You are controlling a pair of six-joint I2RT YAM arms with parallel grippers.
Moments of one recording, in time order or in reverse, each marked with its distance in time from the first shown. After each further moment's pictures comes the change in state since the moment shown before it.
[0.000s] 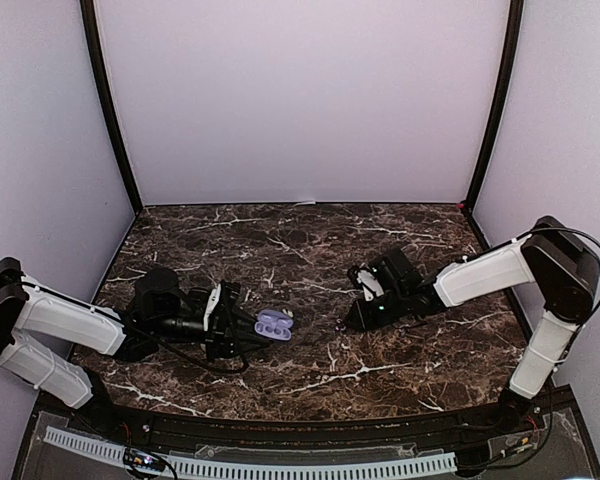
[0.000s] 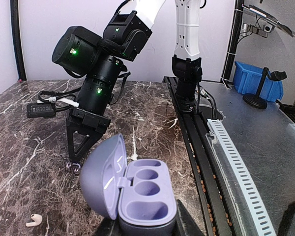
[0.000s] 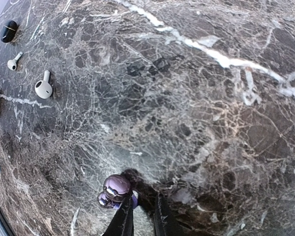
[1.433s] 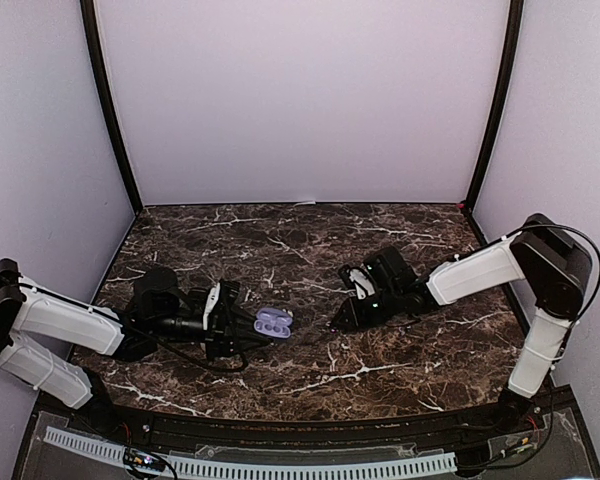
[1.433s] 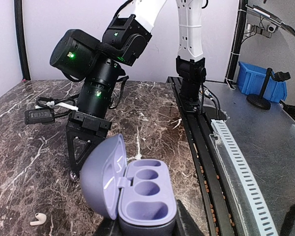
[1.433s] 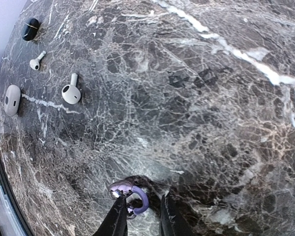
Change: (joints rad) left arm 0.000 -0.015 0.000 -0.015 -0.021 0.005; right arm 0.006 0.056 0.041 0.051 -0.119 0.032
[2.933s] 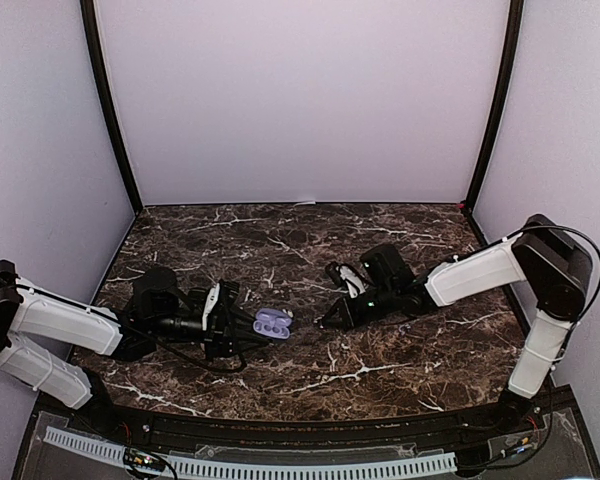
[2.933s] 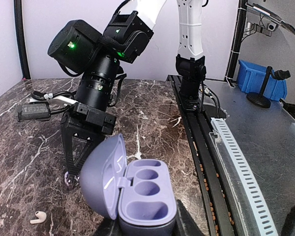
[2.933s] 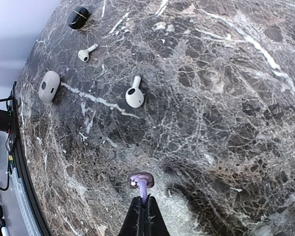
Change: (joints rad) left arm 0.000 -0.017 0.000 -0.029 -0.002 0.010; right arm 0.029 -0.002 0.014 0.075 -0.111 -0.064
